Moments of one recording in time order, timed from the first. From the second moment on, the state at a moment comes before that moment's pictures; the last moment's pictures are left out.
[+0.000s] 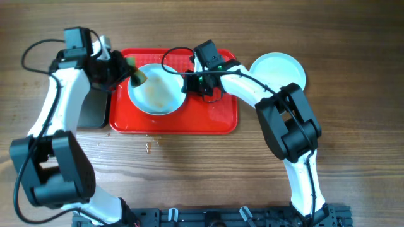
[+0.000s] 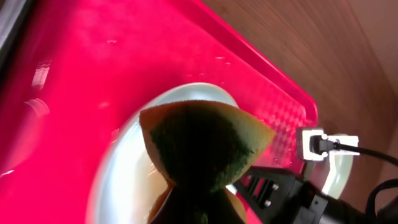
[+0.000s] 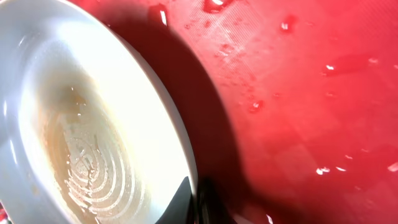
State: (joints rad) left arm 0.13 1.78 1.32 -0.67 0.48 -0.45; right arm 0.54 2.27 1.57 -0.40 -0.48 0.65
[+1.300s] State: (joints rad) left arm 0.14 1.76 1.33 -0.81 0.21 -0.45; right arm 0.78 1.83 1.61 -0.80 0.92 0.18
